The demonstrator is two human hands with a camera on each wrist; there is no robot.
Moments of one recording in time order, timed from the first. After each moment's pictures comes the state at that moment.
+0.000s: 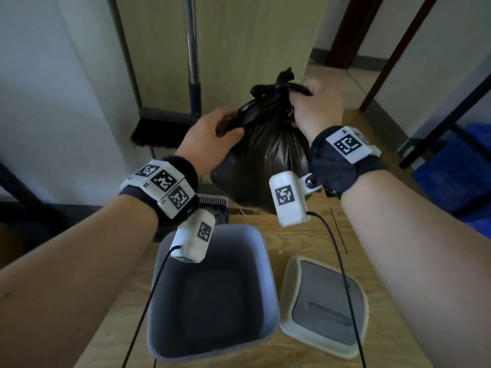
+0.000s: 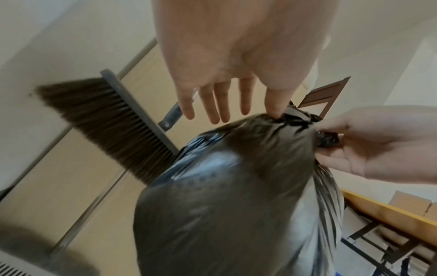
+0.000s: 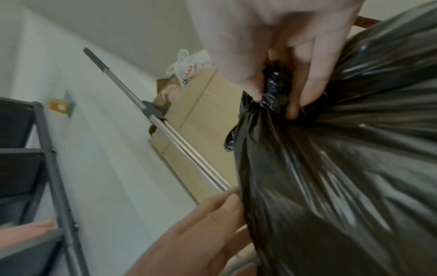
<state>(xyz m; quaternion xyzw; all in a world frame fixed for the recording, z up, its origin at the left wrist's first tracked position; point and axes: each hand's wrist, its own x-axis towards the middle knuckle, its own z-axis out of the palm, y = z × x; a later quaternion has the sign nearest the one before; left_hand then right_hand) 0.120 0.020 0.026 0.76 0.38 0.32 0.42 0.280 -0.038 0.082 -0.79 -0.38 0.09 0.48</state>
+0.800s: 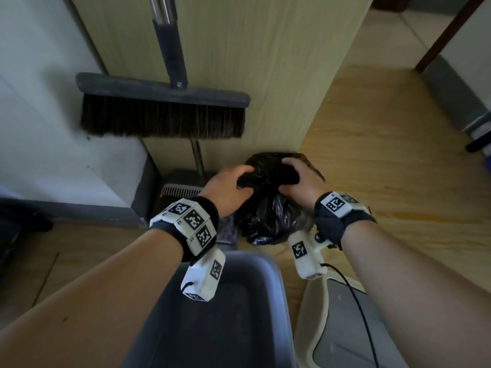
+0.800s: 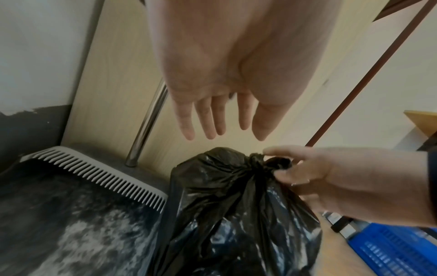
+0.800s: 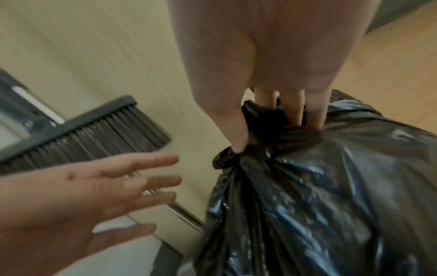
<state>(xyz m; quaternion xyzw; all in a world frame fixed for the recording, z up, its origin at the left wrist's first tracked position) 0.184 0.086 -0.141 0.79 0.44 0.04 0.43 0.360 0.022 -0.141 -0.81 -0.44 0.33 0.20</state>
